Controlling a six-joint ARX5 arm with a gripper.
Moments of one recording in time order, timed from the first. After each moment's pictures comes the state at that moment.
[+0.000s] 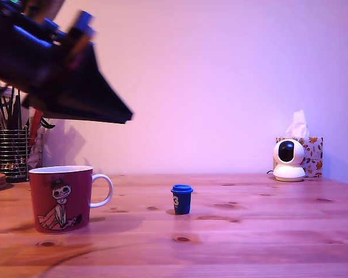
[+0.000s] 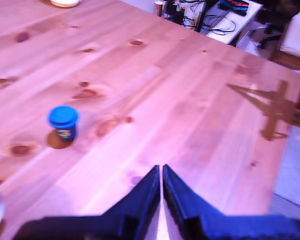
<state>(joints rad) -0.67 1.17 0.52 0.21 0.26 -0.11</state>
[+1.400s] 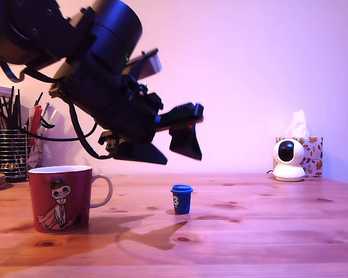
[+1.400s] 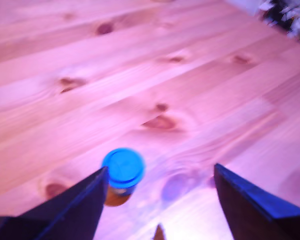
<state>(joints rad) -0.75 1.73 0.85 0.37 -0.03 -0.21</state>
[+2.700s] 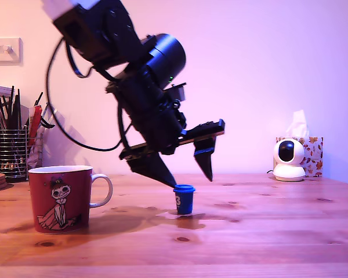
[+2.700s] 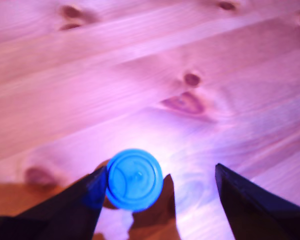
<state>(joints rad) -0.73 1.98 1.32 -0.16 0.00 -0.40</state>
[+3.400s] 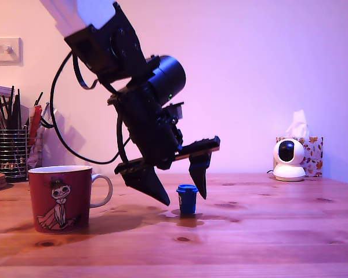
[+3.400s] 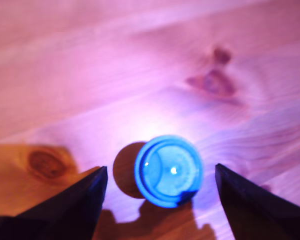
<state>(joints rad) -0.70 2.06 1.37 -0.26 0.03 -0.41</state>
